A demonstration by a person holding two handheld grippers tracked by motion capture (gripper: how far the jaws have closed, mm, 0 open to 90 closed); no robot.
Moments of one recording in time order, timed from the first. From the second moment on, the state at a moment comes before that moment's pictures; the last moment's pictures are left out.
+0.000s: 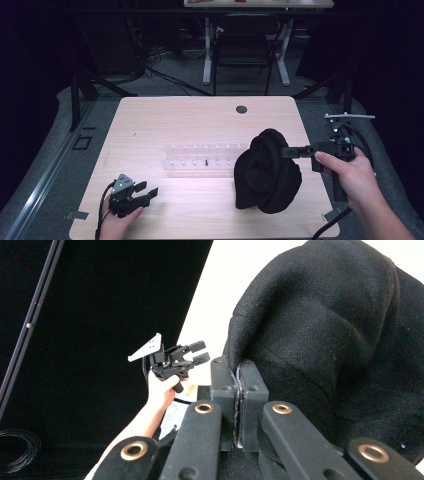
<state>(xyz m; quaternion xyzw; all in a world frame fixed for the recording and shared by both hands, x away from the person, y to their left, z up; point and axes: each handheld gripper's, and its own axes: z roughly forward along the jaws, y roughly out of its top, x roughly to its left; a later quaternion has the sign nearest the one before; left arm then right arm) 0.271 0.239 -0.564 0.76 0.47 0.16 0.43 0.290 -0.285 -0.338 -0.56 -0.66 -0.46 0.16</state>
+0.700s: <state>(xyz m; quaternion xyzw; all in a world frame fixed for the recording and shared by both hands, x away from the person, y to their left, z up) 0.271 0.240 -0.563 0.75 0.47 0.16 0.43 0.299 -0.275 -0.310 -0.55 -0.67 -0.48 0.15</state>
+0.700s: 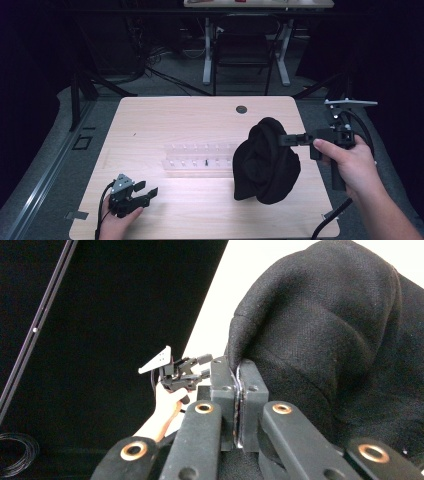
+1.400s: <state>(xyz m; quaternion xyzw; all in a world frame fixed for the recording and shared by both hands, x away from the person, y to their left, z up) 0.271 0.241 -0.562 0.75 0.47 0.16 0.43 0.319 -0.253 -0.296 -0.55 -0.66 -0.48 0.16</state>
